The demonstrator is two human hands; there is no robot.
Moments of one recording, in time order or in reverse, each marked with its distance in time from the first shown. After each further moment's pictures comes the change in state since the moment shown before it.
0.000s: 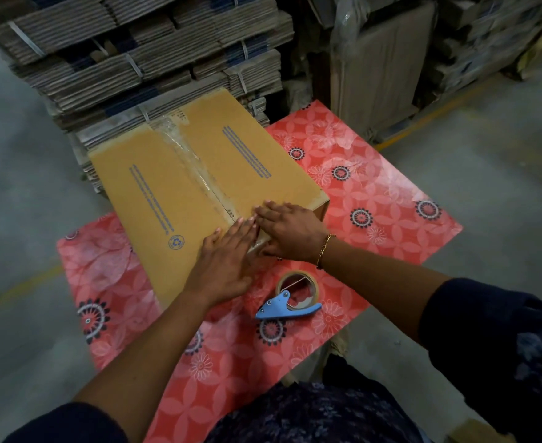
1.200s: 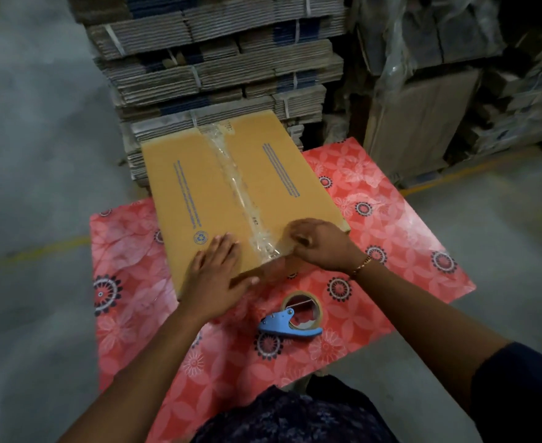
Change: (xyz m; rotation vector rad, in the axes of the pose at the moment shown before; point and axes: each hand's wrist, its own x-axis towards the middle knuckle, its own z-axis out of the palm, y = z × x) left_hand -0.051 -0.001 -0.005 -0.182 0.100 -0.371; right_hand -0.007 0.021 -0.034 0.444 0.024 0.038
